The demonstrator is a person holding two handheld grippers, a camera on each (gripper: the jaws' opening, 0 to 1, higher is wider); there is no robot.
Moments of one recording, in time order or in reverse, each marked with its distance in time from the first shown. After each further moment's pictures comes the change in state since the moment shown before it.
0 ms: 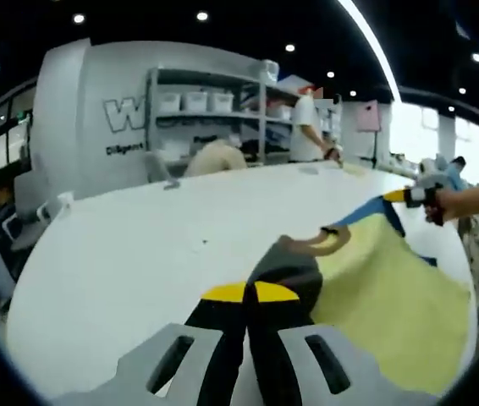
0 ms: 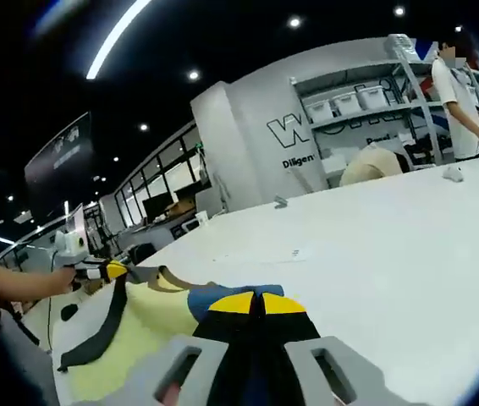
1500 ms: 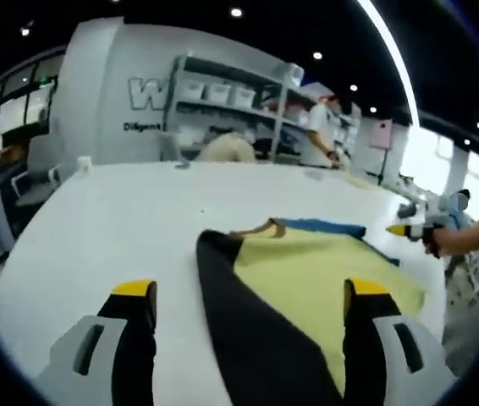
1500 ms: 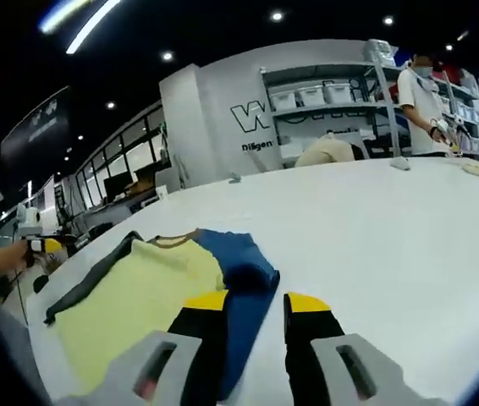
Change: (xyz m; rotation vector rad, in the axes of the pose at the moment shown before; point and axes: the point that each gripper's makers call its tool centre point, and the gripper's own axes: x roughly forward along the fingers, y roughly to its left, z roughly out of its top) left arm 0.188 0.121 -0.128 -0.071 0.161 0.207; right arm 0.089 -0.199 -0.096 -0.041 0.209 -0.339
